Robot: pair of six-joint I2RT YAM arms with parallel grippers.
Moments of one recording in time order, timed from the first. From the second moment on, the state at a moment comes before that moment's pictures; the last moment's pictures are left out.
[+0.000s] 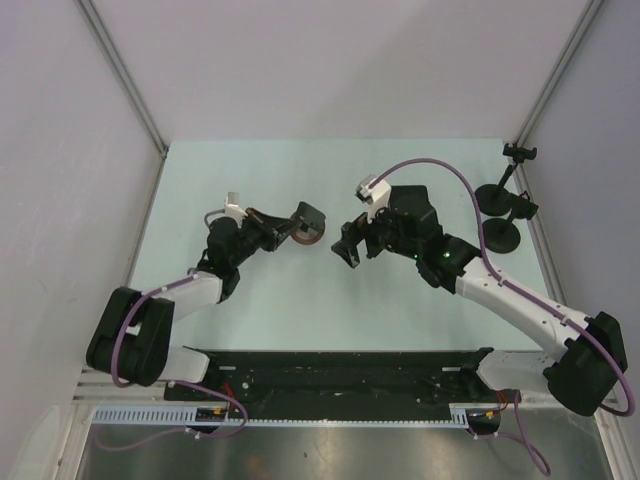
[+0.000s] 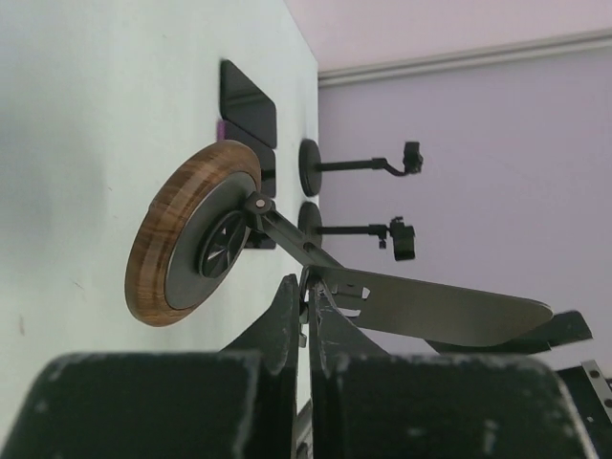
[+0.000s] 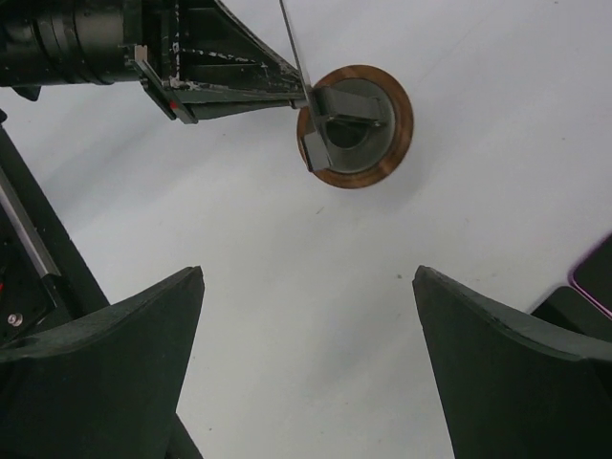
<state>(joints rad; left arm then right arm) -0.28 1.40 0.51 0.71 0.35 -1.28 0.71 1.21 0.99 -0.12 -0.20 0.10</state>
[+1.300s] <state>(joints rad) -0.43 0.88 0.53 0.32 0.29 -0.88 0.79 1.07 1.12 -0.69 0.27 0.27</state>
